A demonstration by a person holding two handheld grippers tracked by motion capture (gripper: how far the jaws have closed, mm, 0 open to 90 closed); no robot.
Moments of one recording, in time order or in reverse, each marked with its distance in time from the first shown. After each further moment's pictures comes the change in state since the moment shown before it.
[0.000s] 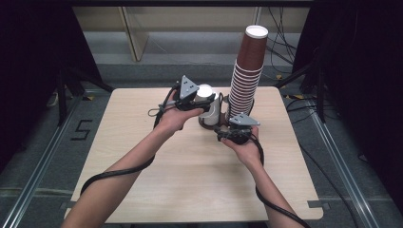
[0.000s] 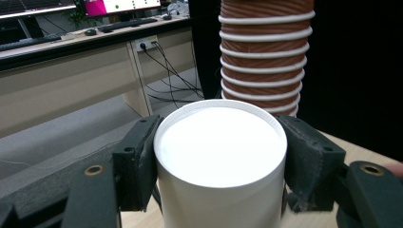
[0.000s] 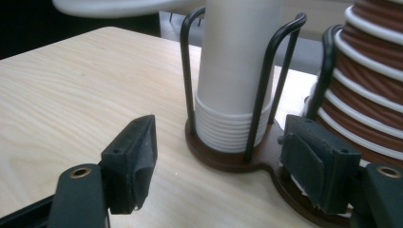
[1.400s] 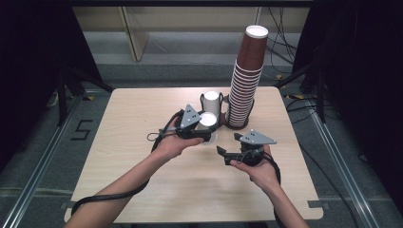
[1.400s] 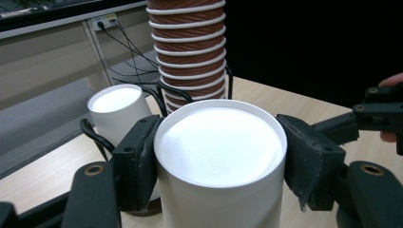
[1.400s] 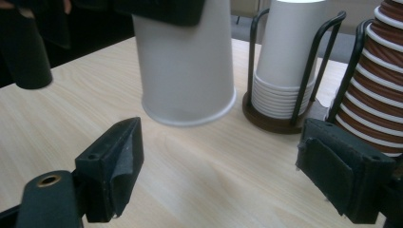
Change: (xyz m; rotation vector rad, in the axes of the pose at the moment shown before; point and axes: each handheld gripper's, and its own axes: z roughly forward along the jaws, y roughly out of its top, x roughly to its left) left arm -0.044 -0.050 -0.029 0.068 -0.139 0.025; right arm 0.029 -0.009 -0.079 0.026 0.145 0.018
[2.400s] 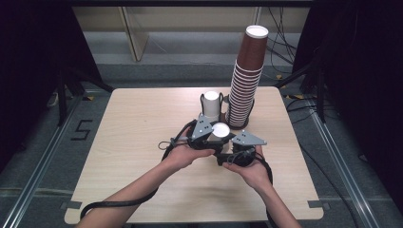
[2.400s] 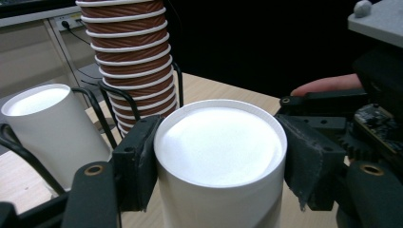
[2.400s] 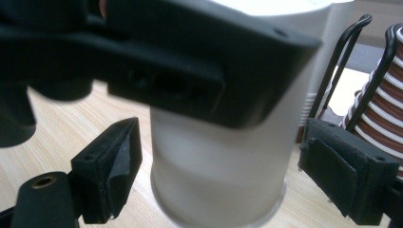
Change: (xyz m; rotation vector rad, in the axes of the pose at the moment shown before) left arm -0.036 -0.004 0.009 -0.008 -0.102 -0.006; right arm 0.009 -0.002 0.020 -0.010 -0.016 -0.064
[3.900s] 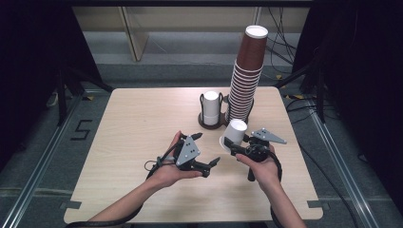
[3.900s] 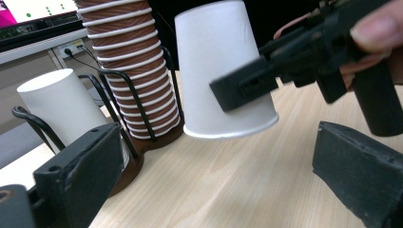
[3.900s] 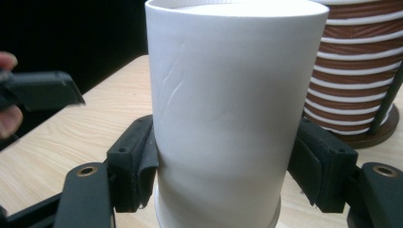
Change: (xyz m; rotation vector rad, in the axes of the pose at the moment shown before) left arm -0.009 -0.055 -0.034 -0.070 -0.008 0.133; right arm -0.030 -0.008 -0.019 -0.066 -0.045 0.328
